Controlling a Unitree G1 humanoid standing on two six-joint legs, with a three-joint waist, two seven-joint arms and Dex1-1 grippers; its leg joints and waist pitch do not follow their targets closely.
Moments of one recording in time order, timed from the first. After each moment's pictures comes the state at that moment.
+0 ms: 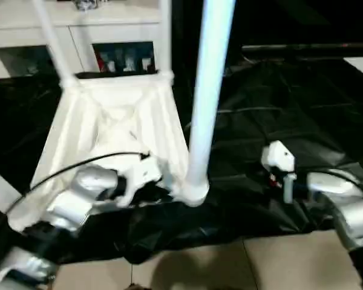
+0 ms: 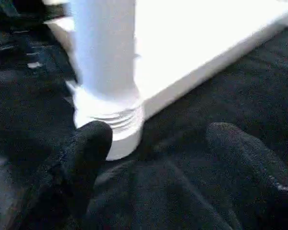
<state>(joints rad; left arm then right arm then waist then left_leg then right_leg) -0.45 0.47 -0.34 0.27 -0.08 0.32 -1.05 -0.32 -0.48 0.12 0.18 0.20 0.25 0.95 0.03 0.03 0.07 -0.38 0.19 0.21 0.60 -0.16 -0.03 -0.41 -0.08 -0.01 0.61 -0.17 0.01</state>
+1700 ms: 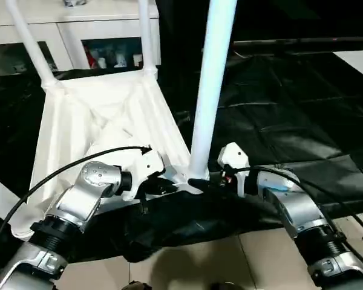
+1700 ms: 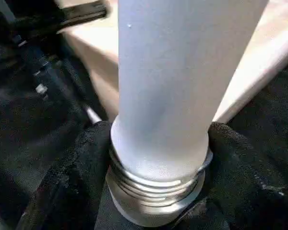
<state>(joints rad) -0.49 0.43 -0.31 0.35 -0.05 0.27 -1.02 -0.44 -0.25 0.20 0.43 0.11 0.07 0.86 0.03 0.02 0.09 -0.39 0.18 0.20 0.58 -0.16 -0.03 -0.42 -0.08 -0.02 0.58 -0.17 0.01</state>
